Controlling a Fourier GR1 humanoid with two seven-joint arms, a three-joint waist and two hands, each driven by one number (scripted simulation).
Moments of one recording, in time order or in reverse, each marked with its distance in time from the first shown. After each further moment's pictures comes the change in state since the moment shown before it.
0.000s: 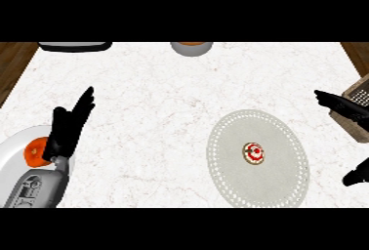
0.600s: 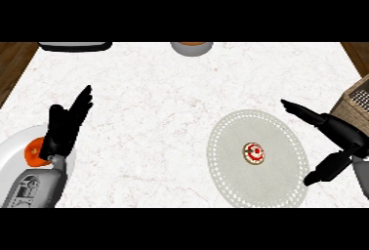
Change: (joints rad) left arm -0.003 -0.024 0.049 -0.020 -0.035 -0.045 0.028; right arm -0.016 0.175 0.057 0.060 0.183 -0.071 -0.057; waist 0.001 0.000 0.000
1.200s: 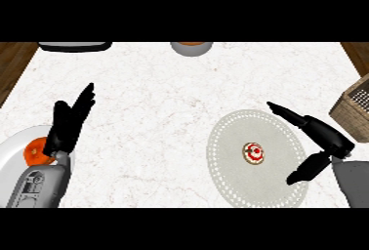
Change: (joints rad) left arm -0.029 -0.040 0.037 0.022 -0.051 -0.024 0.002; right arm -0.005 0.102 -0.003 0.014 0.098 -0.037 -0.011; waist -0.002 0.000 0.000
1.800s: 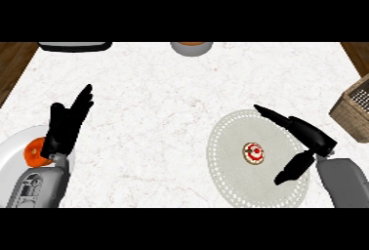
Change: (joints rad) left arm 0.016 -0.021 0.034 -0.019 -0.016 -0.025 -0.001; right arm -0.024 0.066 0.020 0.026 0.068 0.006 0.038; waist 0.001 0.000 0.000
